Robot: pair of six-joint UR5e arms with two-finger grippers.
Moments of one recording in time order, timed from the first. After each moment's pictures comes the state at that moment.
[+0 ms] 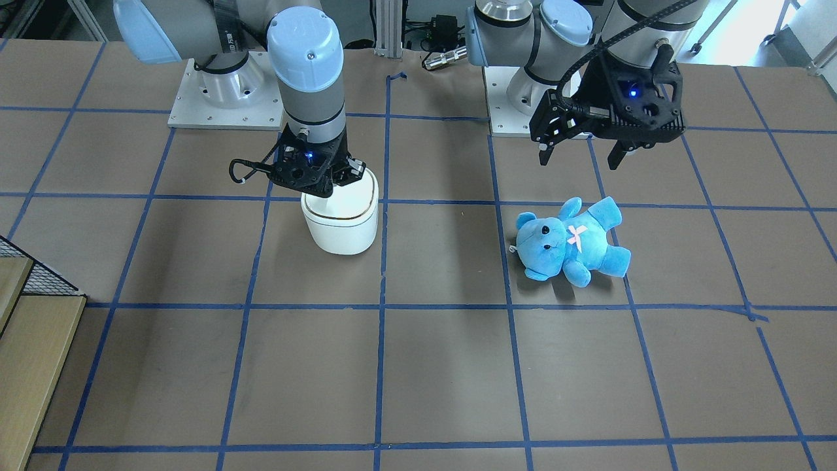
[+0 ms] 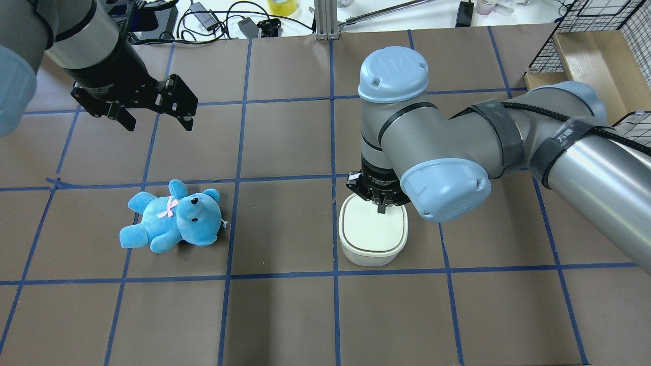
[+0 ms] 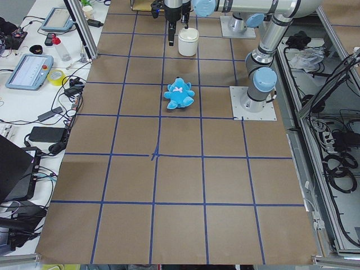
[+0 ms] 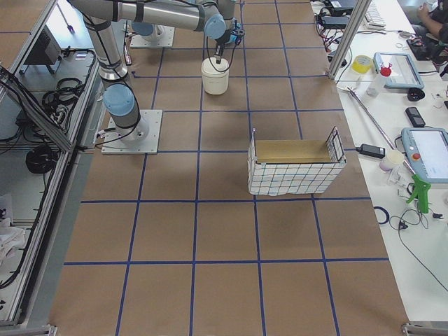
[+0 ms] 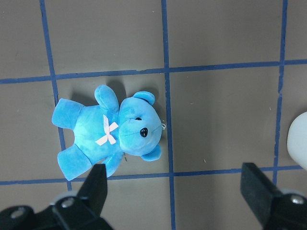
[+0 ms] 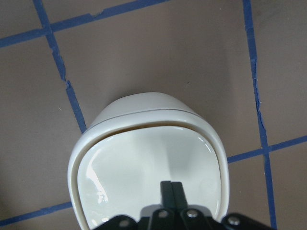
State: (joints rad) left arm -1.54 -1.52 -1.60 -1.55 1.57 0.07; right arm 1.90 -1.48 1.85 -1.81 -1.57 0.58
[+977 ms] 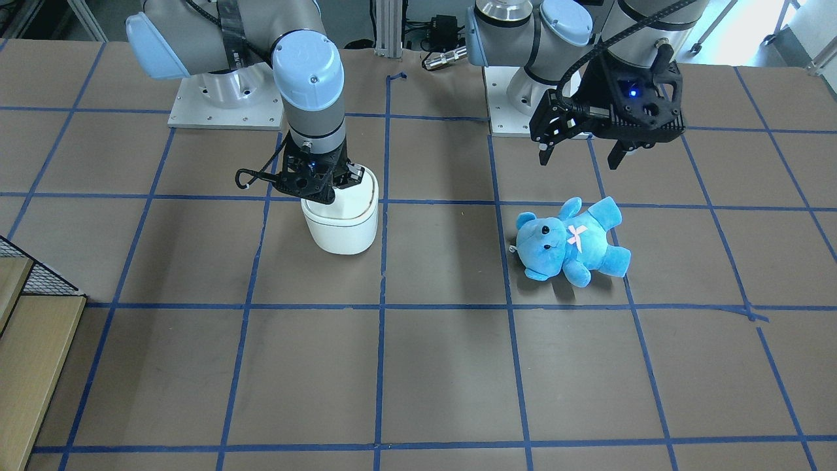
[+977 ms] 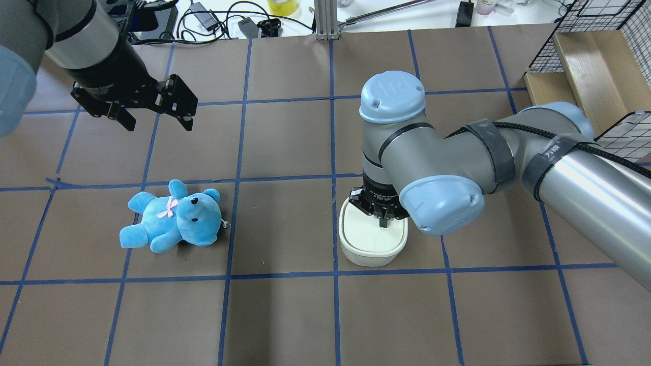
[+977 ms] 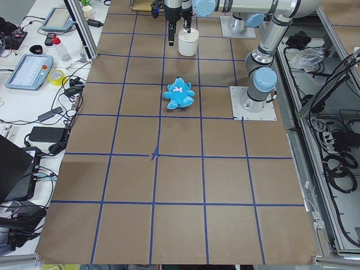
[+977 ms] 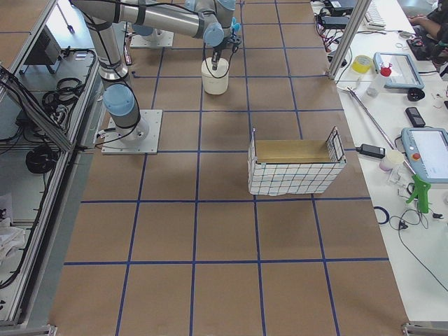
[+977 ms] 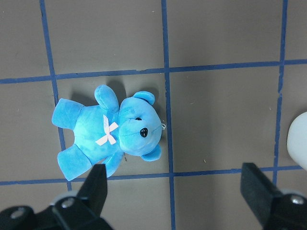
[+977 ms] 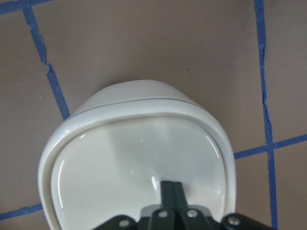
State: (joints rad) left arm -1.54 -1.52 -1.60 -1.55 1.57 0.07; right arm 1.90 -1.46 1.90 -1.84 -1.57 0.56
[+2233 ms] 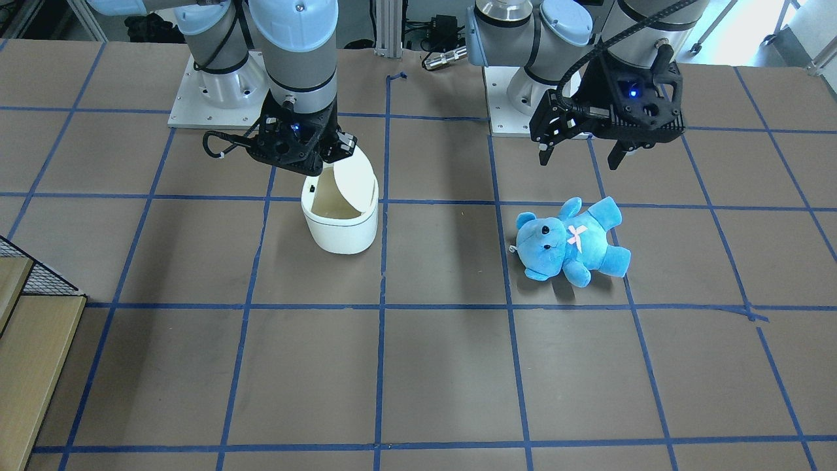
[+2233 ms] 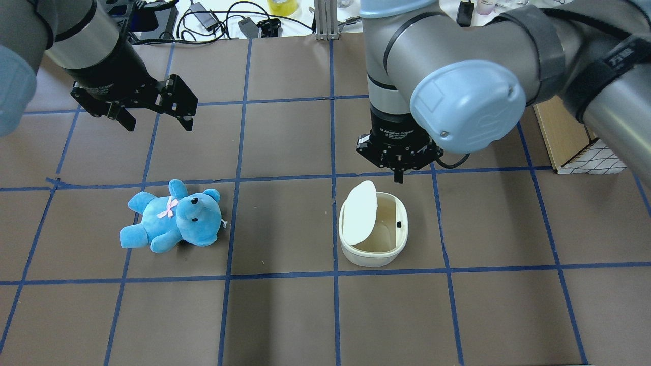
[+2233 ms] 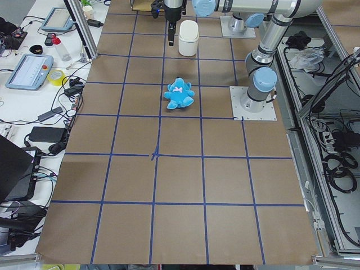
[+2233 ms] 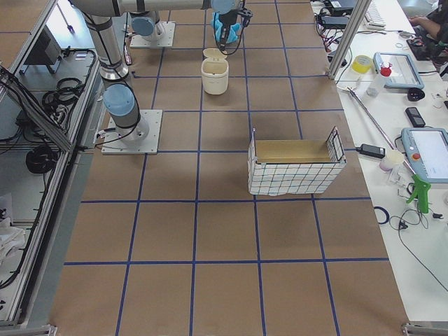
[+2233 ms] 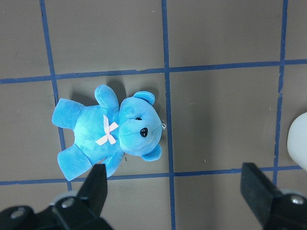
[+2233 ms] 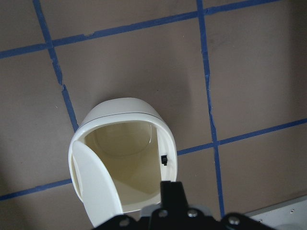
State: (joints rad) left arm -1.54 -1.52 -1.60 -1.55 1.57 0.07; right arm 1.87 -1.47 1.56 -1.48 -1.65 0.49
